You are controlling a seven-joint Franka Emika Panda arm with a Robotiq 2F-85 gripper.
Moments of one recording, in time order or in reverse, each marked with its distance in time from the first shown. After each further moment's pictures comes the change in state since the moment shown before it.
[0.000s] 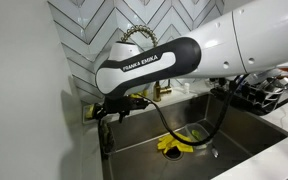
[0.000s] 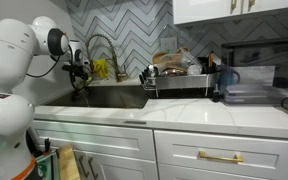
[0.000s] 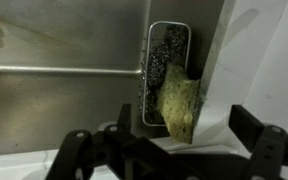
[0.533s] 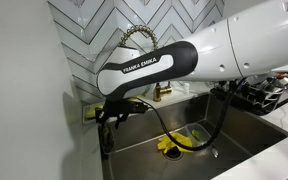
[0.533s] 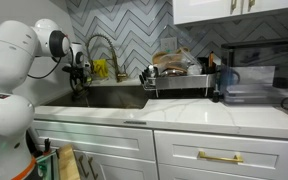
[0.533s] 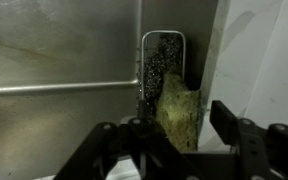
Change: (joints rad) arm -0.005 0.023 0.002 0.003 0.053 -0.001 0.027
